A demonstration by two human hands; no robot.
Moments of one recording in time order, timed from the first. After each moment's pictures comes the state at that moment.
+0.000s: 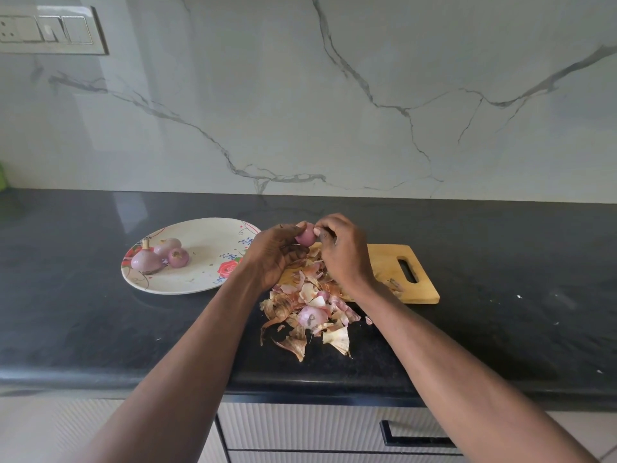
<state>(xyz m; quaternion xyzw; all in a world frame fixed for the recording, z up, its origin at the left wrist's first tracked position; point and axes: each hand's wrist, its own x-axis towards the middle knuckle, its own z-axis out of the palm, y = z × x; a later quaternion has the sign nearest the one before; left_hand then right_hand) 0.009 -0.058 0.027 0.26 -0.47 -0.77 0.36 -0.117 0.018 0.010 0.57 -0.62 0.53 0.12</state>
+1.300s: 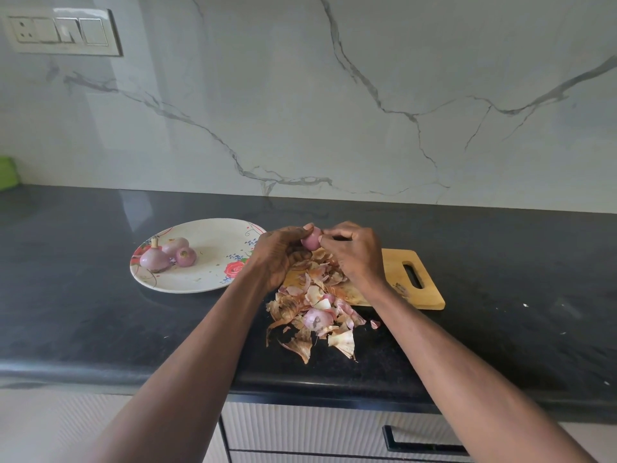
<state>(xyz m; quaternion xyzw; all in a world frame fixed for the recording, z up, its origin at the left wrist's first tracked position) 0.009 -0.060 0.027 0.26 -0.46 -0.77 0.37 -0.121 0.025 0.016 0.51 -0.61 0.60 -0.03</state>
